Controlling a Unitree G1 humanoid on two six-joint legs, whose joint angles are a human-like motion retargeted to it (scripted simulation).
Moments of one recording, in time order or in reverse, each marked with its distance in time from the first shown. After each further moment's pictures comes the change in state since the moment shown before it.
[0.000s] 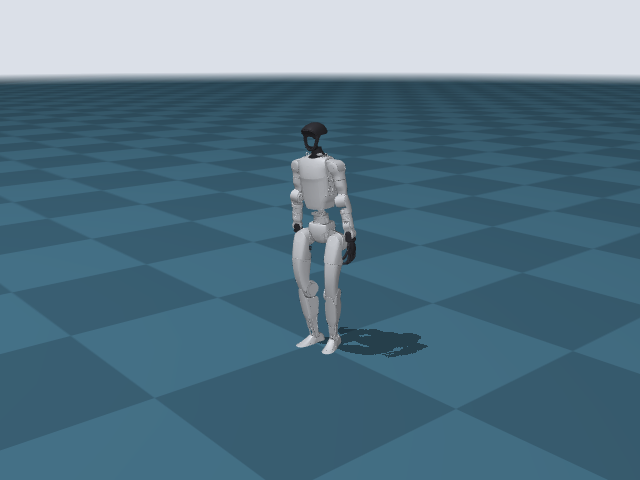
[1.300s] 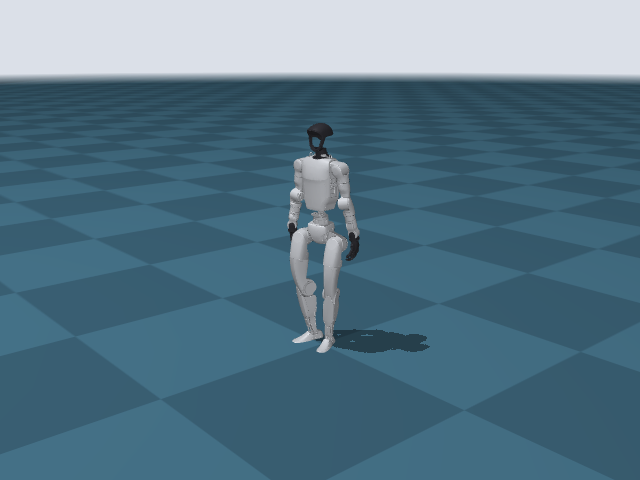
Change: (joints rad) left arm 0.109 -0.034 0.025 0.175 0.074 0.000 -0.040; right arm -0.013 -0.004 -0.023 -0.104 -0.005 -0.048 0.015; waist -0.037 0.011 -0.045; left_leg 0.071 -0.010 -0.048 -0.185 -0.094 0.039; right_leg 0.055 -0.025 -0.231 0.001 -0.045 0.001
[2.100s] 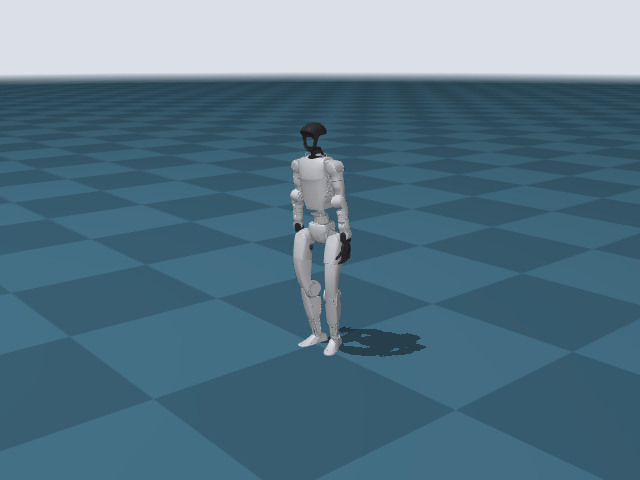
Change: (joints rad) left arm -0.140 -0.010 -0.070 -0.144 -0.064 -0.005 -0.003; right arm 0.015 -0.008 -0.013 0.118 0.007 0.055 -0.001; waist 0.029 -0.017 0.047; left_leg -0.110 0.061 0.127 0.259 0.022 -0.048; right_leg -0.023 0.024 0.178 -0.045 0.046 -0.026
